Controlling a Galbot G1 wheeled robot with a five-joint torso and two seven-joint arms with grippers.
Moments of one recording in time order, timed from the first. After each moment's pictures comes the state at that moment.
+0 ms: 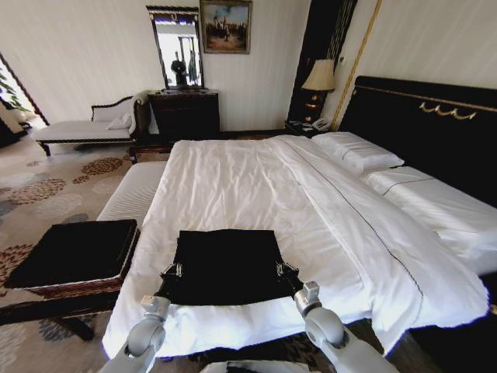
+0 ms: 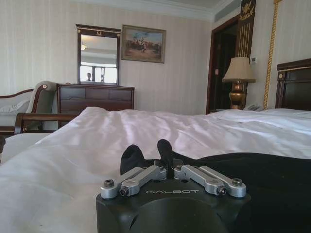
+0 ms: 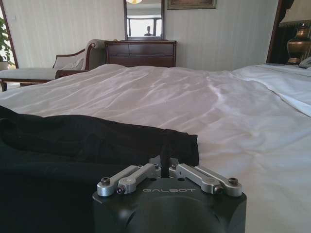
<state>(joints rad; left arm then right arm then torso) 1.48 -1.12 -0.38 -1.70 -0.41 -0.35 -0.05 -1.39 0.98 0.13 1.87 0.44 0.01 0.23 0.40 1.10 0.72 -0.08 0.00</state>
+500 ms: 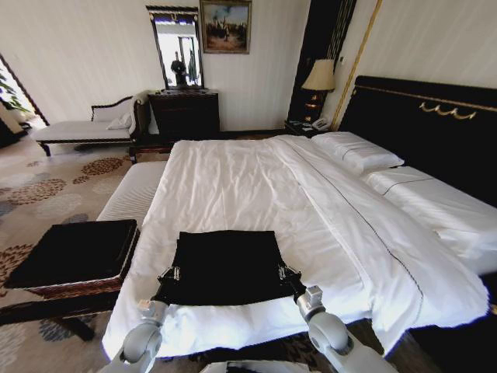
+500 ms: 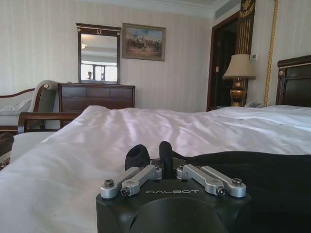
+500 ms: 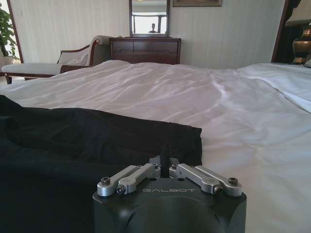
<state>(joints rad) 1.52 -1.11 -0.40 -1.72 -0.41 -0.35 -0.05 -1.43 0.98 0.13 1.87 0.40 0.03 0.22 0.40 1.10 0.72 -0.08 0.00</state>
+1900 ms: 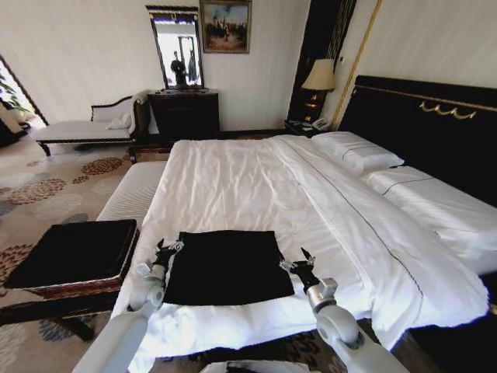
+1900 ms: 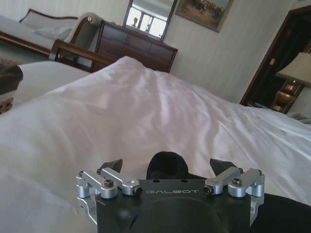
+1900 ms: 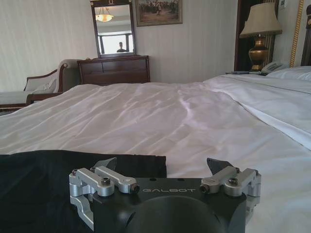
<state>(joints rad) 1.15 -1.08 -0.32 -1.57 -0.87 -0.03 -0.16 -1.46 1.02 0.27 1.95 0.50 0.01 0.25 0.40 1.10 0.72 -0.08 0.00</state>
